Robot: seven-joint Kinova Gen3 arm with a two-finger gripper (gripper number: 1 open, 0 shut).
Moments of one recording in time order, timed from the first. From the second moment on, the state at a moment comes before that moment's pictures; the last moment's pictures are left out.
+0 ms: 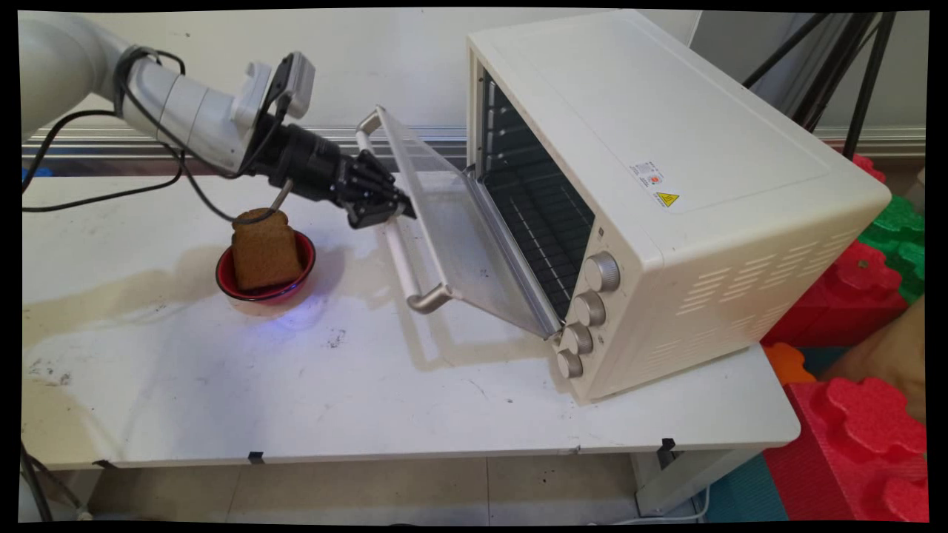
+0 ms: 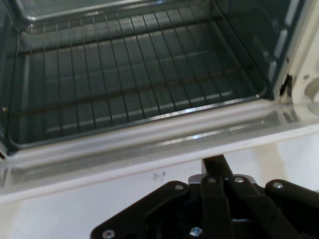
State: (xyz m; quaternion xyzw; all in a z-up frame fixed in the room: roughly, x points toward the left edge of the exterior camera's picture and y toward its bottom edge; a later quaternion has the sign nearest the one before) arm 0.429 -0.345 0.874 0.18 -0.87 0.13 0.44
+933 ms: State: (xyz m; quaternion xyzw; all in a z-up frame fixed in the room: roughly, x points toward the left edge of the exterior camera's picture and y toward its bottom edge) arm 0.465 -0.312 0.822 0.19 -0.88 0.12 0.41
